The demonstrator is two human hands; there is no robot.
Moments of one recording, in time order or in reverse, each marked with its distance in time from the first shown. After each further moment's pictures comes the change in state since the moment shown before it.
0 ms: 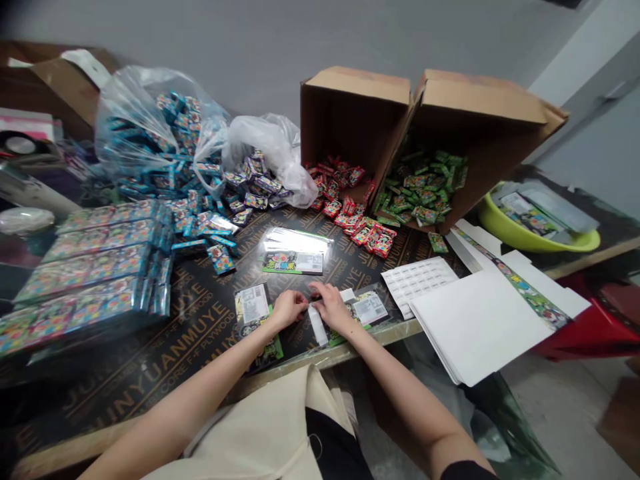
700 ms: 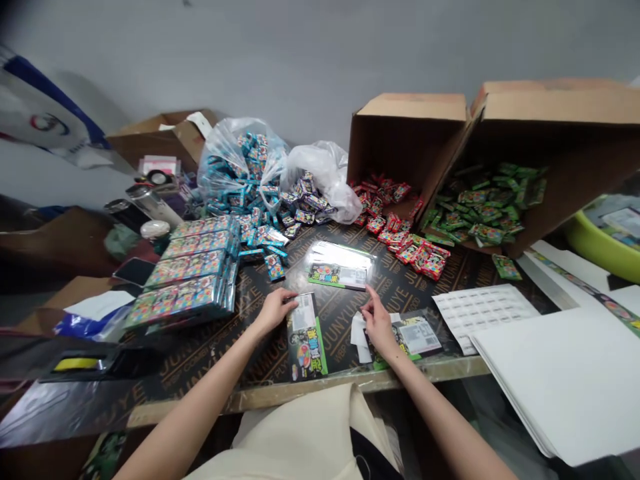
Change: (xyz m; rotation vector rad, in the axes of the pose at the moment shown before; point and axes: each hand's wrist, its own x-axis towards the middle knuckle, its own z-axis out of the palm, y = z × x) left_hand -0.038 -0.072 -0.116 0.075 0.315 0.018; right_hand -0.003 -0.005 0.014 0.169 0.237 0.137
